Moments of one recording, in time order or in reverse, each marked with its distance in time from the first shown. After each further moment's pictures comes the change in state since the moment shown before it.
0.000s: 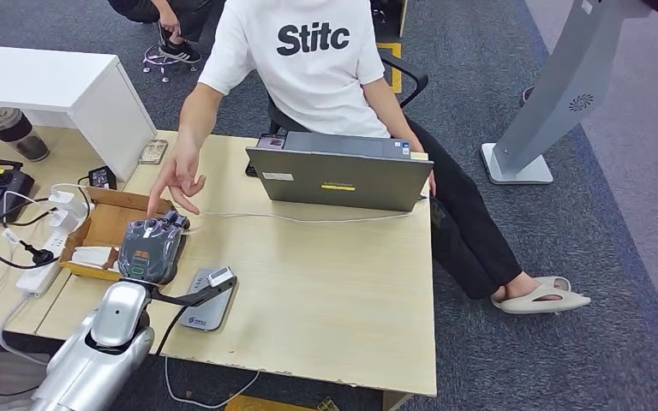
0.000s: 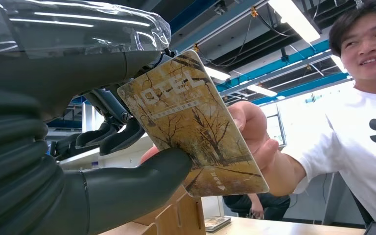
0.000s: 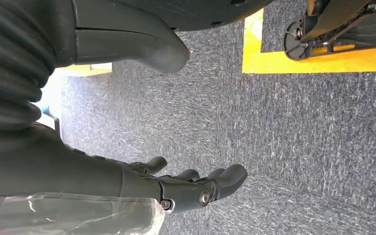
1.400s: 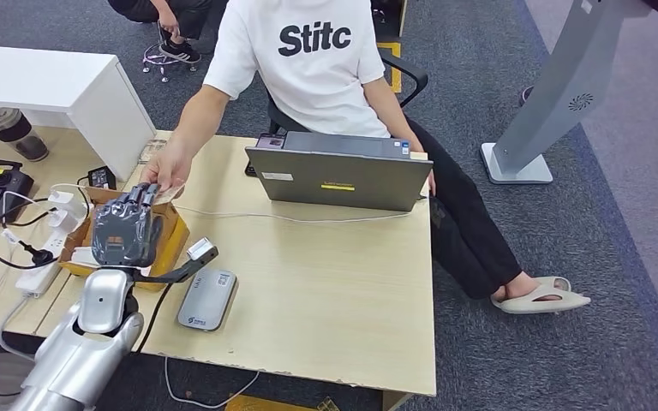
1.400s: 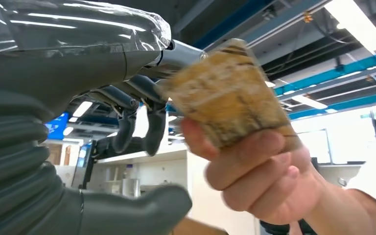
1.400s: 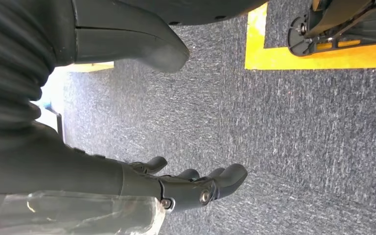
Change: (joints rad) left arm -0.047 0.029 0.048 0.016 0.007 0.050 0.120; right arm 0.003 -0.001 0.000 0.000 0.030 -0.001 0.010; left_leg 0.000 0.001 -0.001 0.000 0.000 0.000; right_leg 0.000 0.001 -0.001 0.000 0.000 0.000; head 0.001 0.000
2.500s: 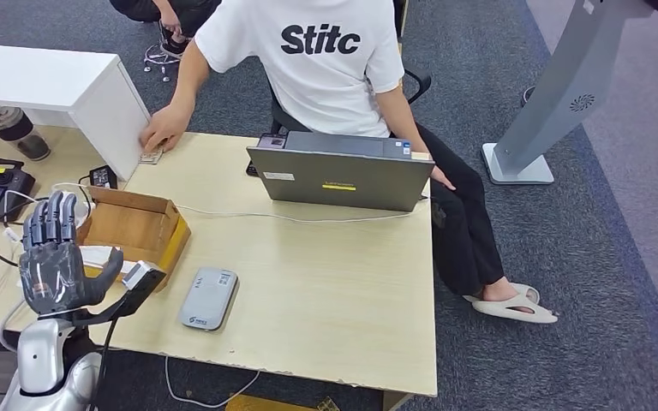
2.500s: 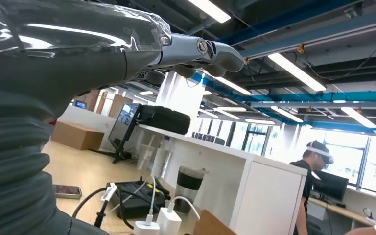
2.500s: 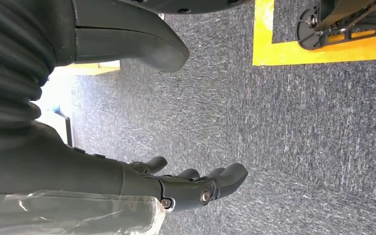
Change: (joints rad) left arm 0.307 -0.044 0.277 -0.307 0.253 0.098 -0.175; right arm 0.012 0.000 -0.025 0.000 0.006 -0.016 0.016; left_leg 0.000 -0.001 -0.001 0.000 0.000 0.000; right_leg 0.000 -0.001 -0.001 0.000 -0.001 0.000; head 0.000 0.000
